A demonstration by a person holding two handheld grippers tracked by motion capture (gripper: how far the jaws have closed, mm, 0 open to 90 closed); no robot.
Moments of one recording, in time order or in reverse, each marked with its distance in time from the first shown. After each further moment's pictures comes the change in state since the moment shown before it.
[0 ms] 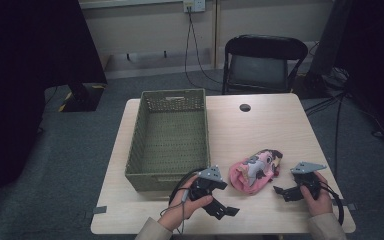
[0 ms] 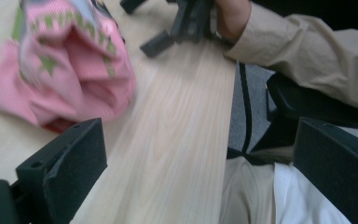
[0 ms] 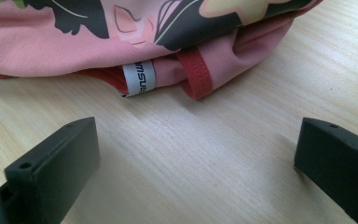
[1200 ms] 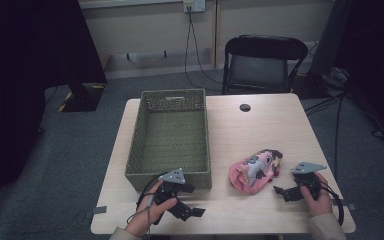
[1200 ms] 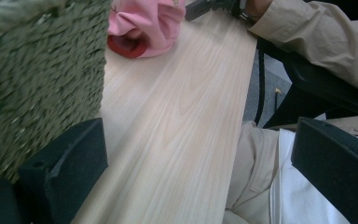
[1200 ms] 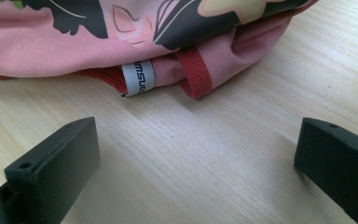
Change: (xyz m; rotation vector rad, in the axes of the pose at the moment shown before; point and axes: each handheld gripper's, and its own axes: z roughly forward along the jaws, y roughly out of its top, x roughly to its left) left arm 0.019 -0.057 -0.070 -0.030 0.072 -0.089; right arm 0.001 0.000 0.000 -0.001 -0.009 0.008
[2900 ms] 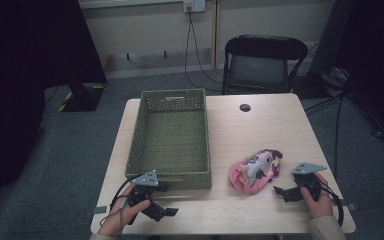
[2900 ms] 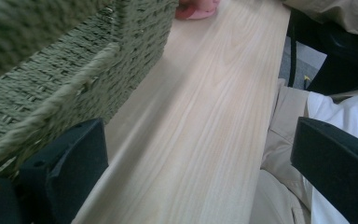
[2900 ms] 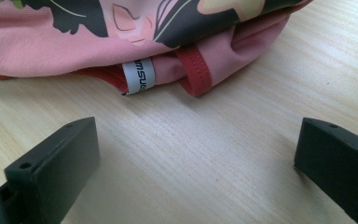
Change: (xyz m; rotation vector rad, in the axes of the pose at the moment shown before) left arm 0.025 -0.039 -0.056 0.015 0.096 0.015; right arm 0.002 -0.001 -0.001 0.000 -0.009 0.010
